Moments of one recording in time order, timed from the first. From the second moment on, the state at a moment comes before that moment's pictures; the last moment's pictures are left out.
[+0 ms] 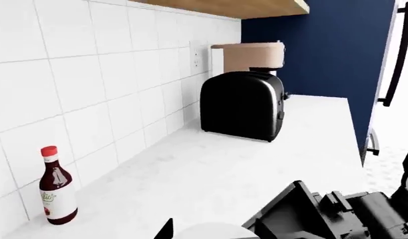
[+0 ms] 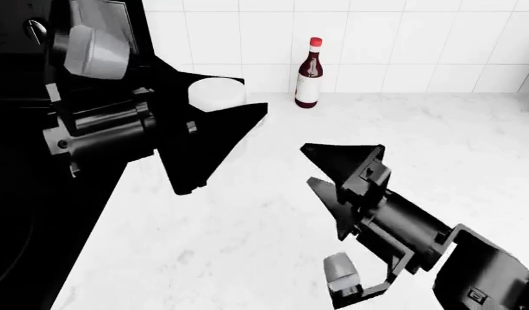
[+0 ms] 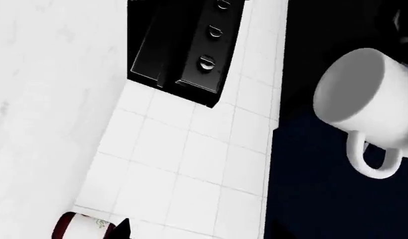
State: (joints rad) left arm -1.15 -0.61 0.19 0.36 -1.44 -1.14 0.13; right arm 1.42 1.08 -1.81 -0.65 -0.57 0.50 0.17
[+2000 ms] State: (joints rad) left arm -1.95 -0.45 0.47 0.35 -0.56 -0.93 -0.30; right arm 1.06 1.04 -1.07 -0.62 0.79 0.55 0.72
